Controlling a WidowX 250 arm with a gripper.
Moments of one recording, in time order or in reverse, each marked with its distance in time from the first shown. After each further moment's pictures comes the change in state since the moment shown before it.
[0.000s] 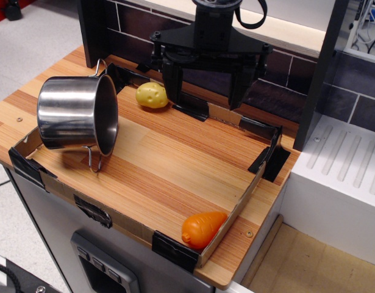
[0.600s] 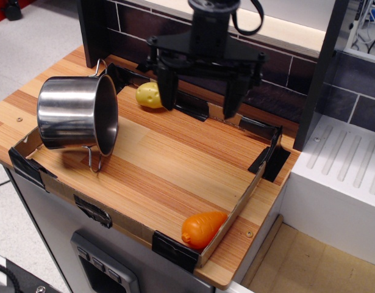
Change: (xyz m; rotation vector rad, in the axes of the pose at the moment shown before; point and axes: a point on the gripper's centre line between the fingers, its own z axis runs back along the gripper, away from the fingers) arm -0.002 0.015 0.002 0.016 0.064 -0.025
